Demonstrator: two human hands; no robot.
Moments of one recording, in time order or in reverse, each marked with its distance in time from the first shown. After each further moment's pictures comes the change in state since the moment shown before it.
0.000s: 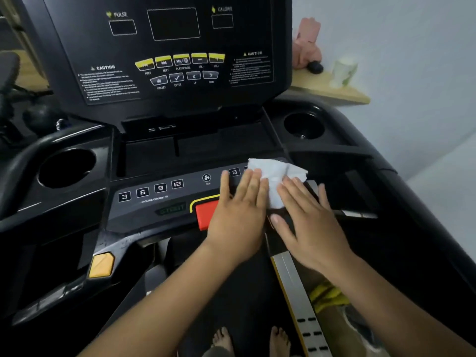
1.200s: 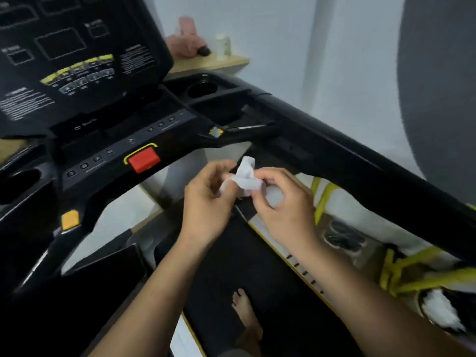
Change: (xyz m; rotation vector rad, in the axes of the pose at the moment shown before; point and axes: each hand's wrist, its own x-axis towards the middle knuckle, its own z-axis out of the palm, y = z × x) left_hand -0.163 0.122 -0.055 -1.364 0.313 -0.004; right_hand -0.233 -0.076 -0.047 0.634 0.767 0.340
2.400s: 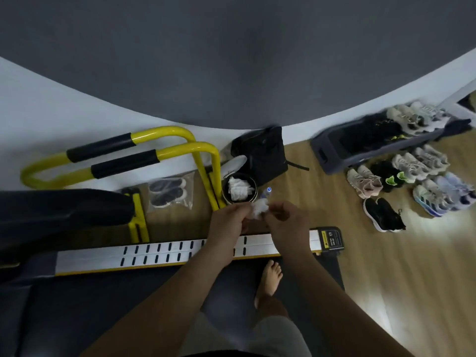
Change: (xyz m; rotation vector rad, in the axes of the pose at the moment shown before) left_hand -0.315 0.090 0.579 -0.113 -1.105 -0.772; right_hand -0.330 0.207 -0.505 -0.158 0.839 1.181
